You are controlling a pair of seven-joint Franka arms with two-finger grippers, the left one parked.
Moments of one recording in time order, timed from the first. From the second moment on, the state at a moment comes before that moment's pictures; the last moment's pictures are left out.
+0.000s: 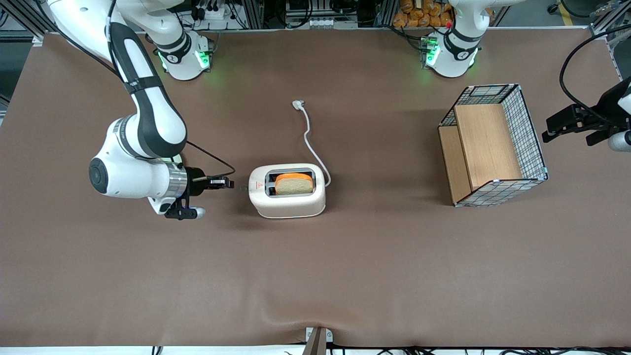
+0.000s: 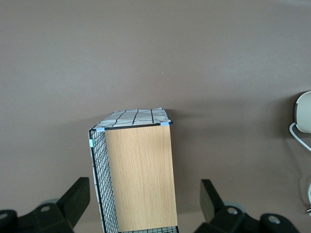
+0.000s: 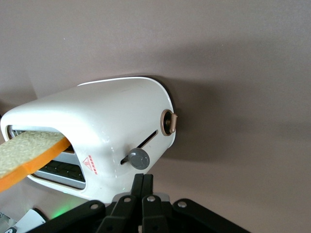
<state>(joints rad) 0.25 0.41 0.00 -1.78 0.62 2.00 0.00</state>
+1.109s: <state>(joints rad) 0.28 0.44 0.00 -1.78 0.62 2.05 -0.01</state>
